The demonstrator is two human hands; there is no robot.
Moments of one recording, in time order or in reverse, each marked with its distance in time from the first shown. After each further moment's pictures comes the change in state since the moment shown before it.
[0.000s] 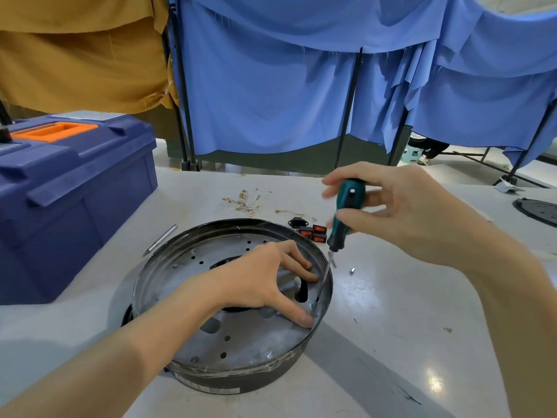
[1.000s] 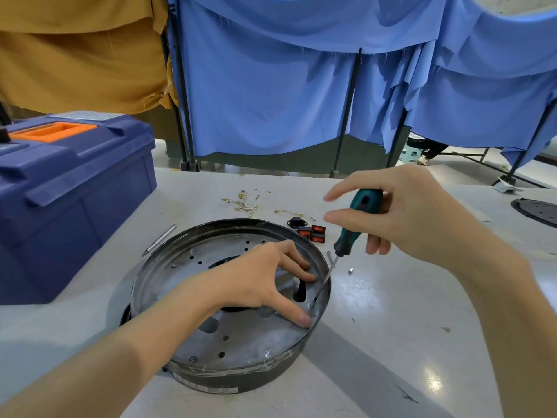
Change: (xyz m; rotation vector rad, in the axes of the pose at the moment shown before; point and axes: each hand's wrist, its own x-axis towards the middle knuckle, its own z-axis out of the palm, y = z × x) left_hand -0.001 0.002 -0.001 0.027 -0.010 -0.016; right_hand -0.001 -0.006 0.002 -0.032 0.075 0.042
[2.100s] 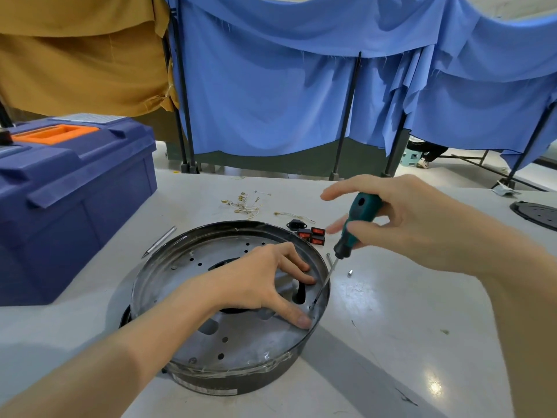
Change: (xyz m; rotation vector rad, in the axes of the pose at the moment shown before) left_hand 0.001 -0.002 0.001 -0.035 0.004 0.005; right_hand -0.004 0.002 -0.011 -0.027 -0.225 0.051
